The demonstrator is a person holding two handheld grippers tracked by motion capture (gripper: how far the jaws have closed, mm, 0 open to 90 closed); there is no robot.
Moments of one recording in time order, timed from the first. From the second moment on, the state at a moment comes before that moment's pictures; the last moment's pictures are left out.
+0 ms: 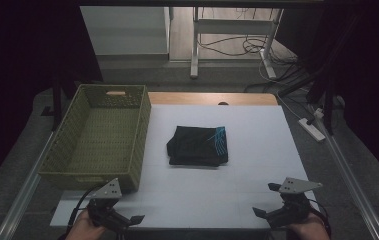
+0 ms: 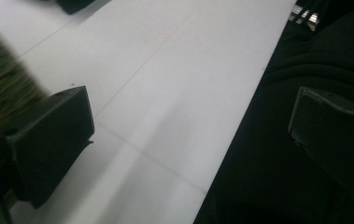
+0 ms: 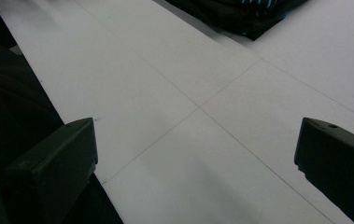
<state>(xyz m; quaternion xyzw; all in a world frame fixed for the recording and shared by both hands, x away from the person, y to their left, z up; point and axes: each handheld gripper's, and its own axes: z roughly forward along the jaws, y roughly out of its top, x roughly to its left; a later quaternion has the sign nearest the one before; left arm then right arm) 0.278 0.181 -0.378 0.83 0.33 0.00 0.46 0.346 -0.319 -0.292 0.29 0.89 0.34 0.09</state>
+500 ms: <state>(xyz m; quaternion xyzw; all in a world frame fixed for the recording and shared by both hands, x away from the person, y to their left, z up) 0.293 0.136 -0.376 0.85 0.27 -0.02 0.45 0.346 -0.319 -0.292 0.29 0.89 0.34 0.09</state>
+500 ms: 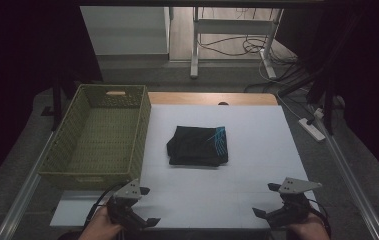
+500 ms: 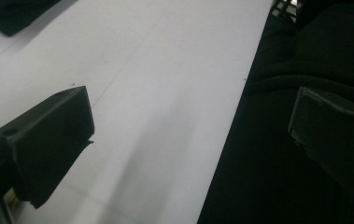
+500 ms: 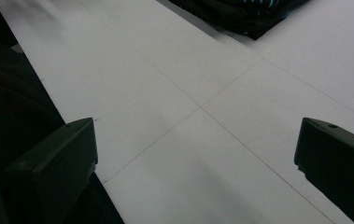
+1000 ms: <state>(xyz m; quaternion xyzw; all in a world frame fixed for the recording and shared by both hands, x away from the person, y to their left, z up) 0.317 0.099 -0.377 0.87 0.23 -0.03 0.44 0.346 -0.318 -0.292 0.29 0.89 0.34 0.09</state>
